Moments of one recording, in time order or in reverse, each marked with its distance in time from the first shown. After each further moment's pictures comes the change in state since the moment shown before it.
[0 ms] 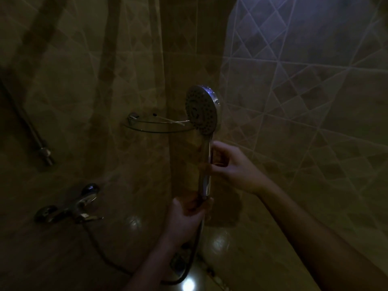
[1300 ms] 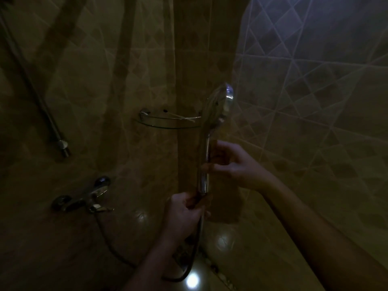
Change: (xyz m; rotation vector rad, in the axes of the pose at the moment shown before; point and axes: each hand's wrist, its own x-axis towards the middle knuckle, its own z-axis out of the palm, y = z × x) left_hand -0.014 0.005 -0.025 0.142 0.068 0.061; right_hand 0.001 -0.005 0.015 -0.120 -0.053 0.117
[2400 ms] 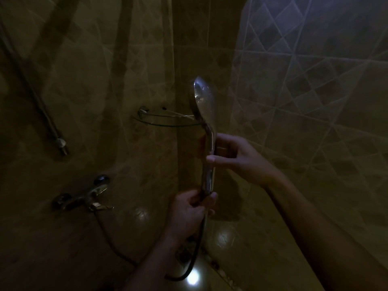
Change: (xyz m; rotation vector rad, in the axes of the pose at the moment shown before) left_hand -0.003 0.010 0.010 -0.074 -0.088 -0.040; right_hand 0.003 -0.004 -0.007 0.030 -0.007 -0.108
